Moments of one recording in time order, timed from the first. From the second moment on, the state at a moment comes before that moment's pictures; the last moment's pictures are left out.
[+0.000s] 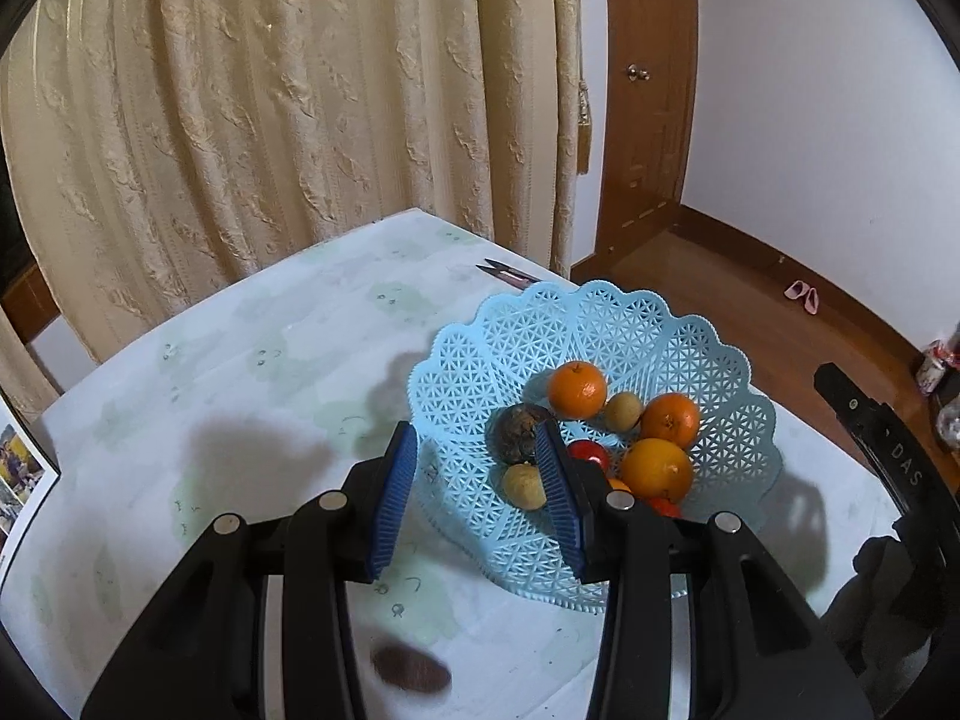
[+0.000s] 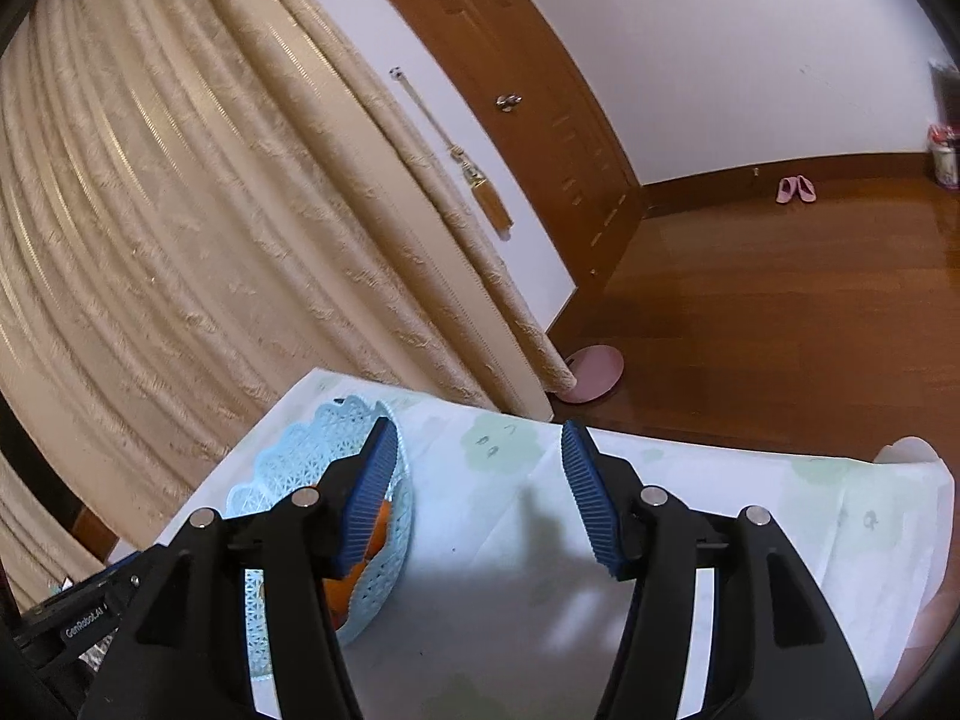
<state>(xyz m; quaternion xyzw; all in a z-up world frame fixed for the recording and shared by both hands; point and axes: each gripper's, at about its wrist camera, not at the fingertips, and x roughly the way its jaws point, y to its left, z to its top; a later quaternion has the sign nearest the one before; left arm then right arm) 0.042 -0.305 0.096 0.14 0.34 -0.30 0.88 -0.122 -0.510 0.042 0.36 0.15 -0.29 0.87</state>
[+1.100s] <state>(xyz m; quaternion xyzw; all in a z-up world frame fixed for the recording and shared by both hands) -0.018 -0.157 0.026 0.10 0.48 -0.26 0.83 -0.123 -0.509 0.044 0.35 0.15 -0.30 0.87</state>
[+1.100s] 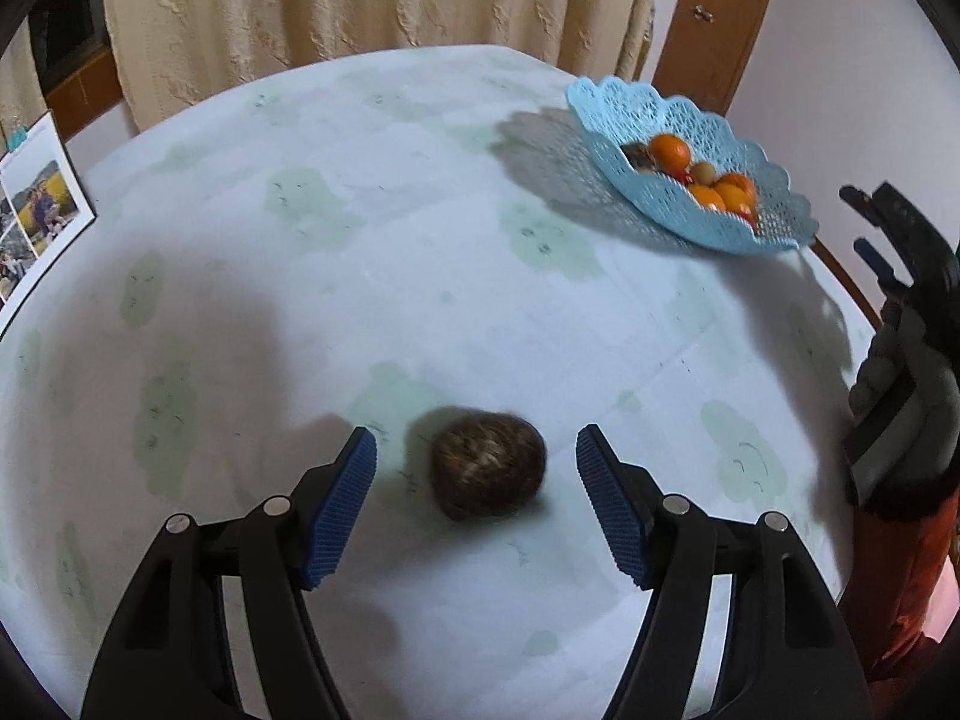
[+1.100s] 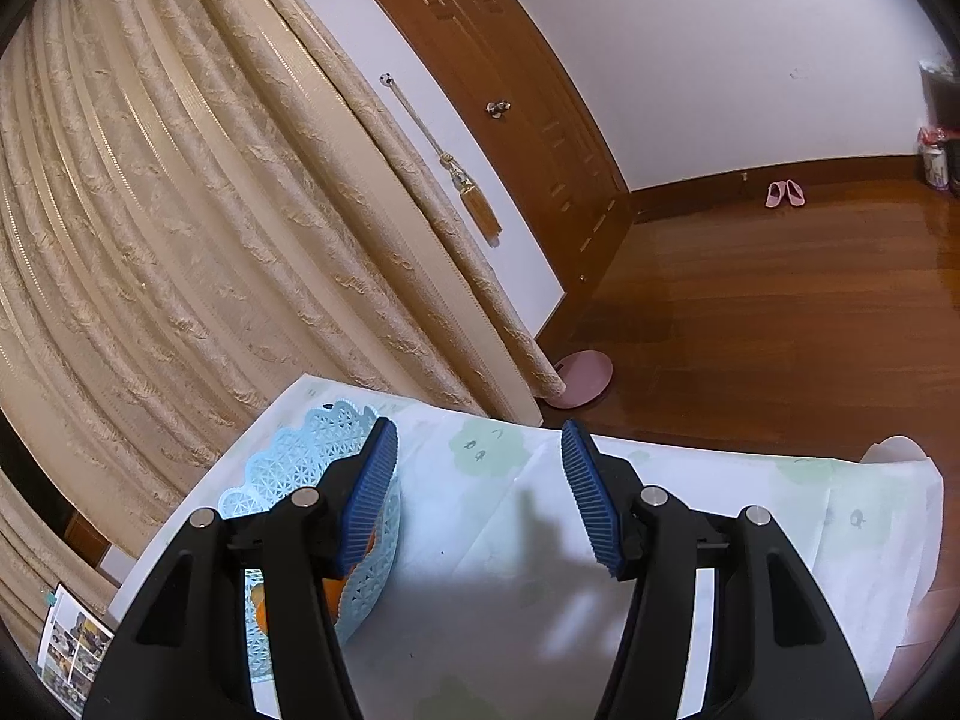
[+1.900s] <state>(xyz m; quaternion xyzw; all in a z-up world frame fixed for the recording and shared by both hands) 0.012 -0.235 0.084 0.14 0.39 -0.28 0.87 -0.115 -0.425 0.081 0.13 0.10 -0.32 0.93</state>
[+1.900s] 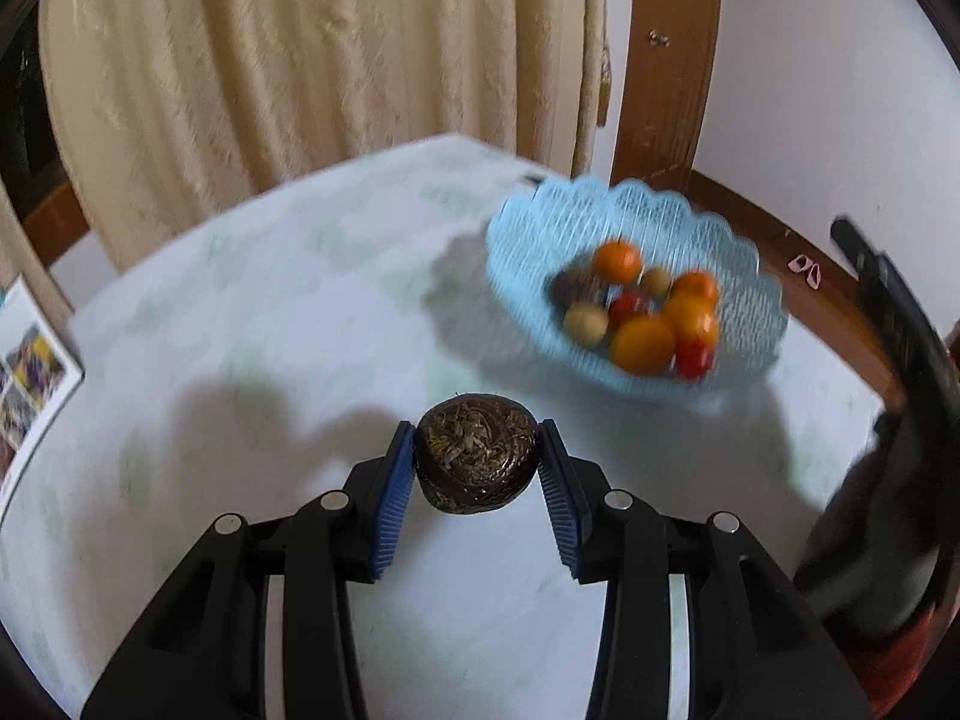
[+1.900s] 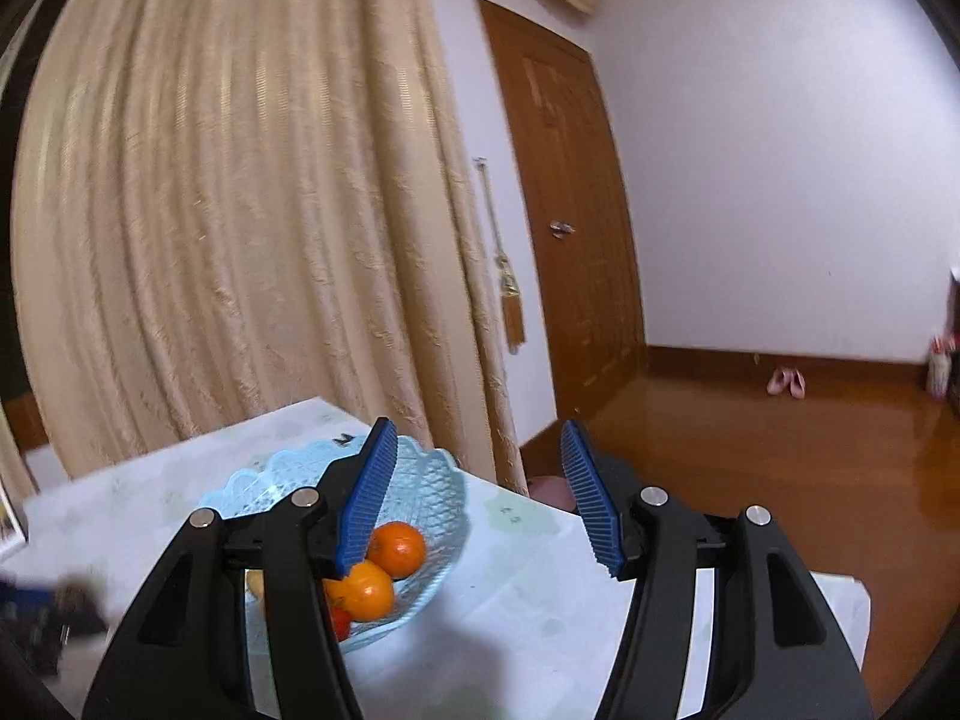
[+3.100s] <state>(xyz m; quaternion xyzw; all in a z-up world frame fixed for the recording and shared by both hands) 0.049 -0.243 0.111 0.10 0.33 -0.22 0.91 -0.118 -0.490 0.050 0.32 0.15 -0.27 0.89</state>
